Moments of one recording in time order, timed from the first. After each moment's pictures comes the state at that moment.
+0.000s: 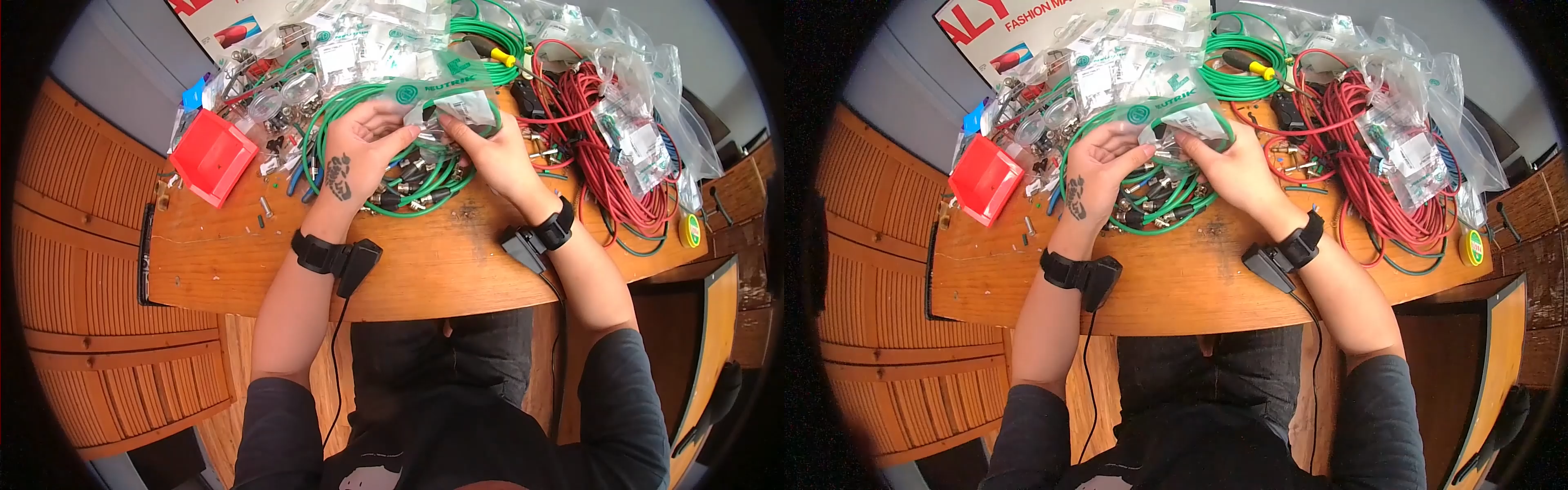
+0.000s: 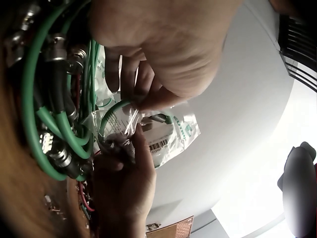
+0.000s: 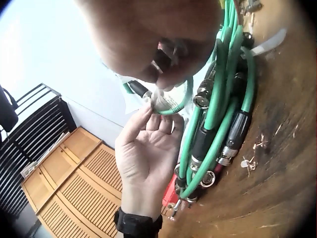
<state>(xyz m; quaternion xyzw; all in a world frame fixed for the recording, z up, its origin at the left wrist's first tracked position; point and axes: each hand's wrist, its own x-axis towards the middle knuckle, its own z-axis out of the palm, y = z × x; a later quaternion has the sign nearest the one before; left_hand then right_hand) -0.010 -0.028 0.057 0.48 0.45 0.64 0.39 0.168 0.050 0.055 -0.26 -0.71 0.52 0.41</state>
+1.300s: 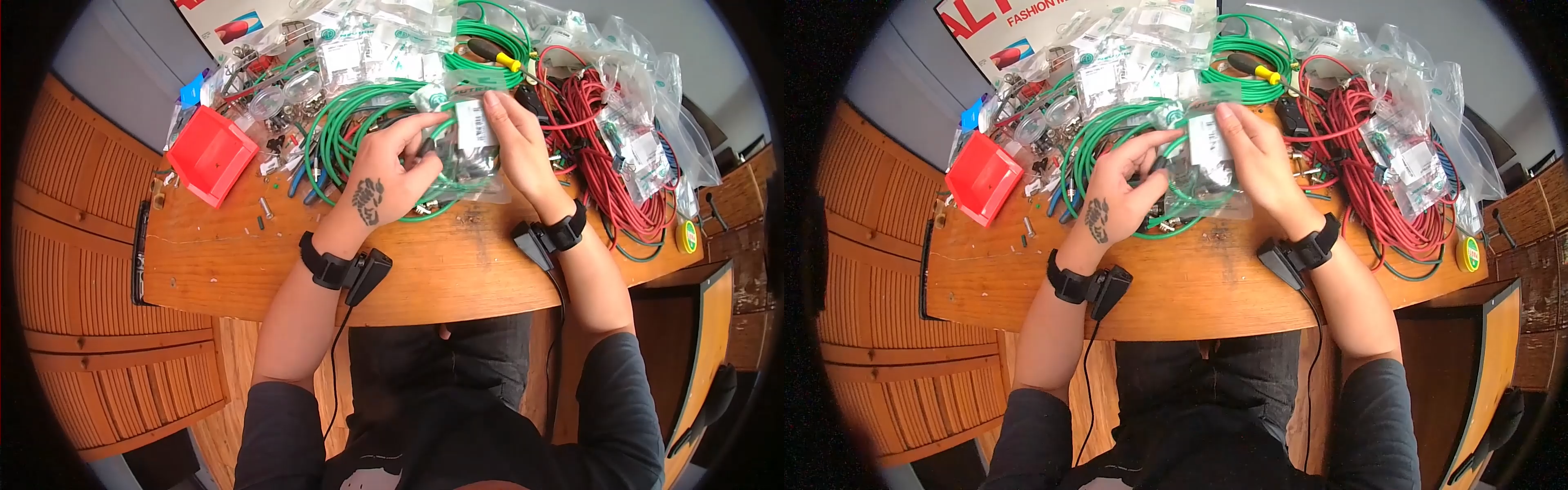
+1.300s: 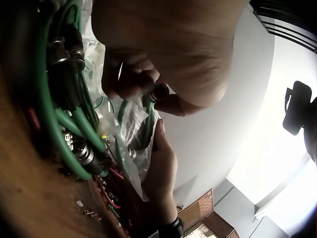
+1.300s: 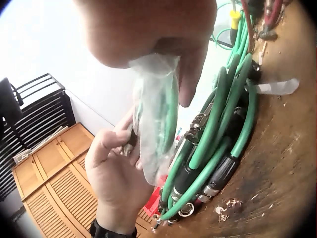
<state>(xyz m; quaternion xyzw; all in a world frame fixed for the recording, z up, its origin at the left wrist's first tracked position) 0.006 -0.040 0.062 0.64 0.50 0.52 0.24 0.179 0.065 0.060 -0.28 -0.73 0.47 0.41</state>
